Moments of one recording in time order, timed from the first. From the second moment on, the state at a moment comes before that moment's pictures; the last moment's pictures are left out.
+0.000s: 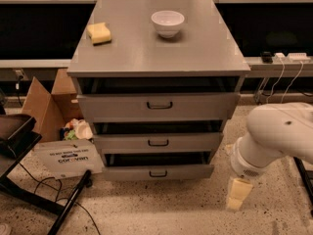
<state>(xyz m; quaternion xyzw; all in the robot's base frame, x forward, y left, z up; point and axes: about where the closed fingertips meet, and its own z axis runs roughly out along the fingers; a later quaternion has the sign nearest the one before) 0.407 -0.213 0.652 -0.62 0.78 0.04 0.07</state>
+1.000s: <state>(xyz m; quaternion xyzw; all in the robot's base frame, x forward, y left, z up) 0.479 -0.207 0.467 -0.65 0.75 0.03 0.07</state>
